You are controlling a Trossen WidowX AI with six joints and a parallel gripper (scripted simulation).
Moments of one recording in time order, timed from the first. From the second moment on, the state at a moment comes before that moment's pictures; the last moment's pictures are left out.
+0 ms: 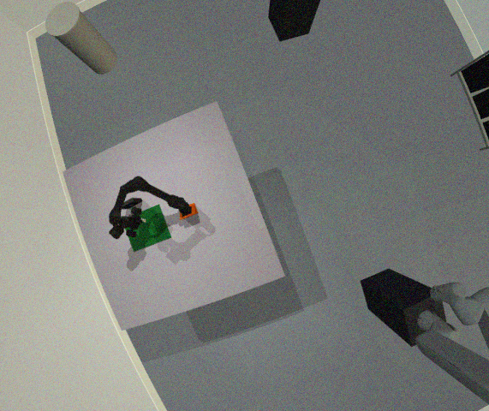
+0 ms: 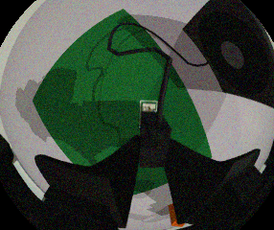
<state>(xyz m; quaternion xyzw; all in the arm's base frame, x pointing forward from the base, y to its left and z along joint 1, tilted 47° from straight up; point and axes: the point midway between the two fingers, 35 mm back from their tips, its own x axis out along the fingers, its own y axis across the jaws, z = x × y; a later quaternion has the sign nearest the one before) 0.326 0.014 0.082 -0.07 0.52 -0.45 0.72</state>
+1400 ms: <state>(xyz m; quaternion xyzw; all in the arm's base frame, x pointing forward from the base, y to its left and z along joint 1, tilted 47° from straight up) 0.326 0.002 0.072 -0.08 0.53 -0.44 0.72</state>
